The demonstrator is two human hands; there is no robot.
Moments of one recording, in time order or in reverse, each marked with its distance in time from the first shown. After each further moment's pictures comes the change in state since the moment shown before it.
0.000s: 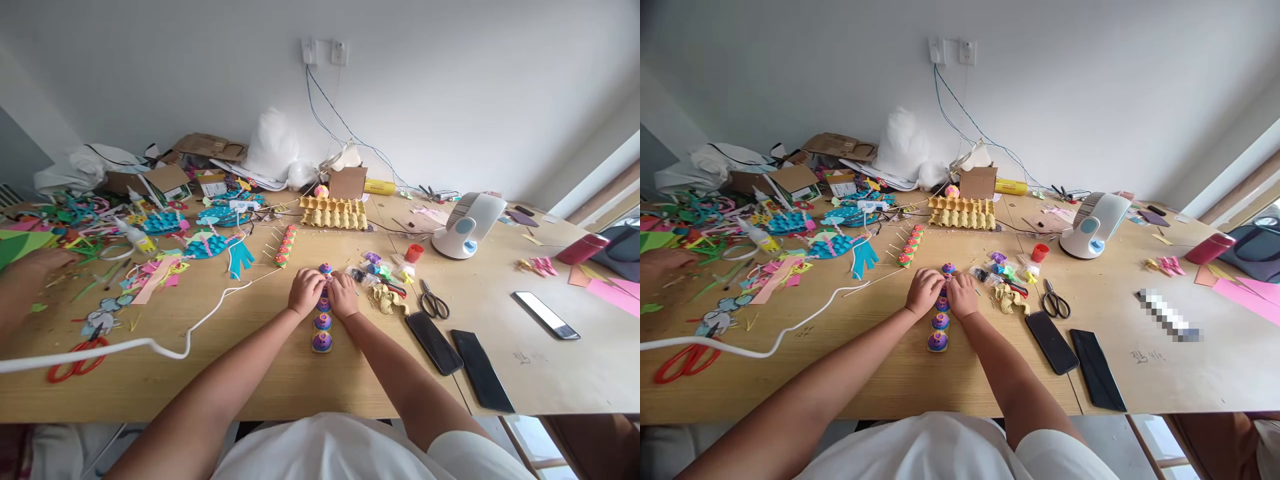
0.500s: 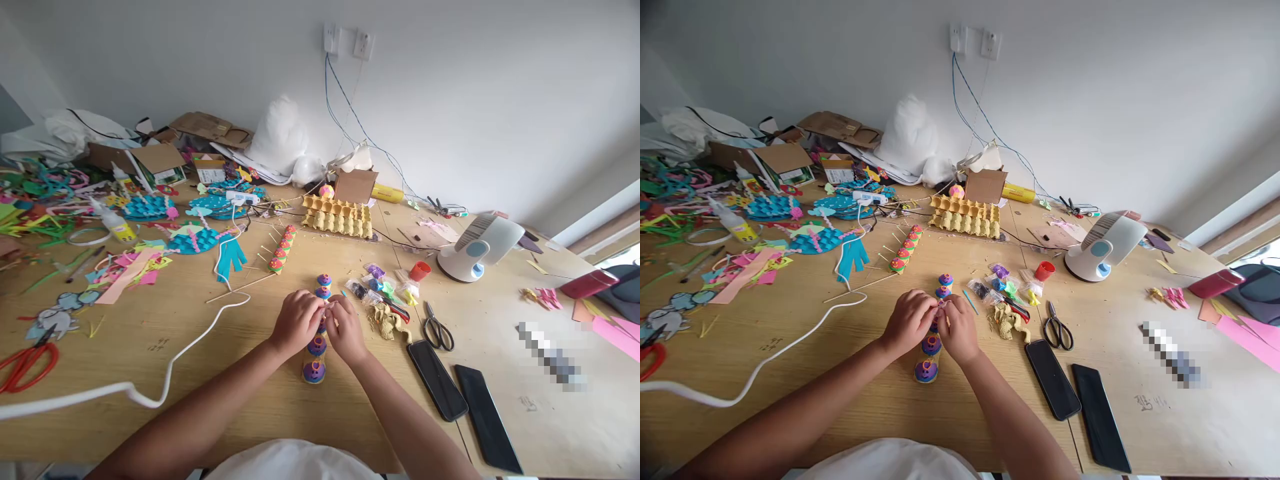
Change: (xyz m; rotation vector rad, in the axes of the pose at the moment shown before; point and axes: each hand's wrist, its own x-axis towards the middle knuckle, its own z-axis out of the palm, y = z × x) left_hand -0.010 0.047 -0.040 0.054 -0.109 -0.008; right_hand -0.001 -0.031 -0.056 0.265 -0.075 -0.006
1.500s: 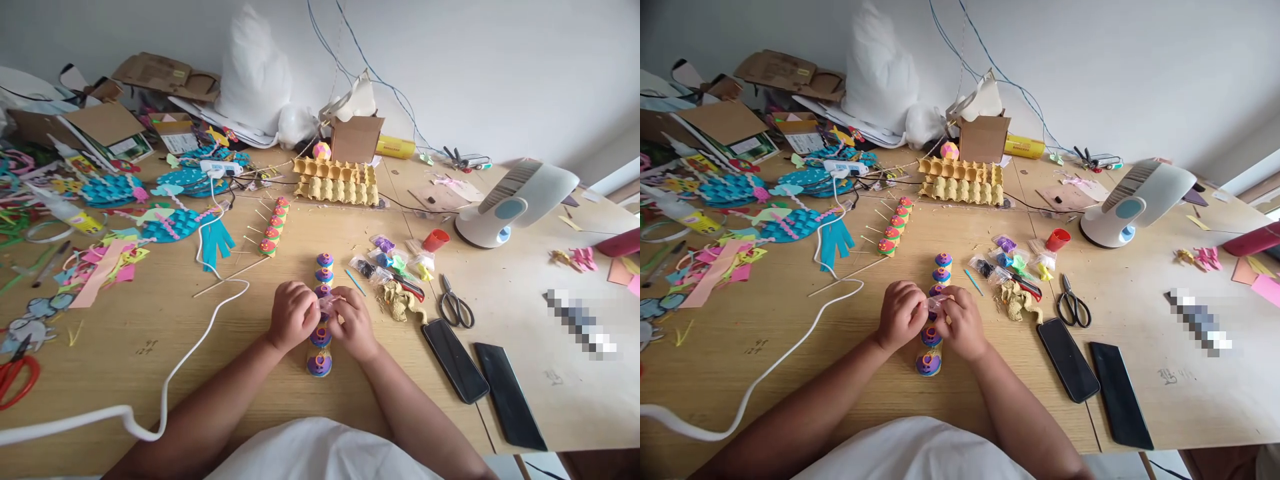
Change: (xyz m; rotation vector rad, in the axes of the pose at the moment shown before) left_hand -0.011 -0.010 0.003 -0.007 -0.002 0.014; right_hand -0.019 0.000 0.001 0.152 0.001 0.056
